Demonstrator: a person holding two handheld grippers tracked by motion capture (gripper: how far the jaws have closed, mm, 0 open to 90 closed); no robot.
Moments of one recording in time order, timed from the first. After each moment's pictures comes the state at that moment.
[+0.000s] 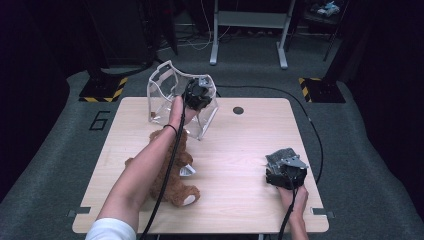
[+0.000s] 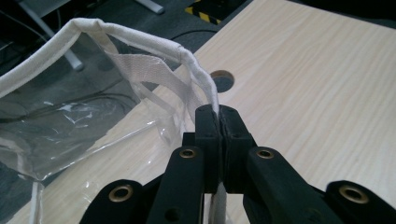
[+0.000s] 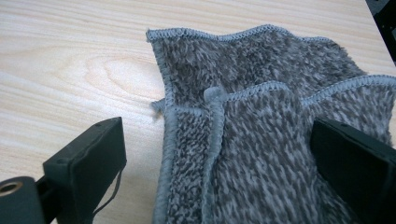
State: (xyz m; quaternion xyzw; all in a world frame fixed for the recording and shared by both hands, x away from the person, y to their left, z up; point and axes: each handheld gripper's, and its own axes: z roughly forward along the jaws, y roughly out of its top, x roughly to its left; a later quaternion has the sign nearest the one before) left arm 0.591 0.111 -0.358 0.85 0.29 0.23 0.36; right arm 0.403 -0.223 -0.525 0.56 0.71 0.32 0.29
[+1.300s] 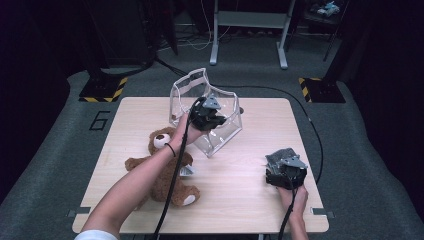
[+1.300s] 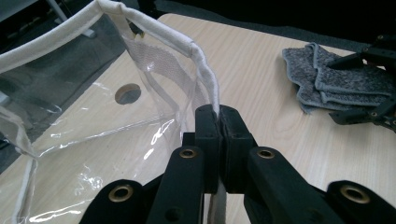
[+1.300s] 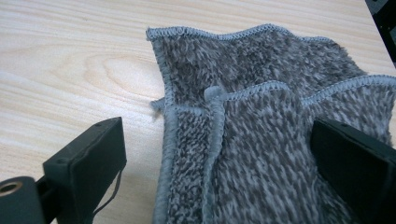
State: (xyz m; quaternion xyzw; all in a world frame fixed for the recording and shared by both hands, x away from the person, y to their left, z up) left arm 0.517 0.092 -0.361 0.87 0.20 0.16 0.42; right arm 0.403 -0.222 -0.525 0.56 0.71 0.32 0.29
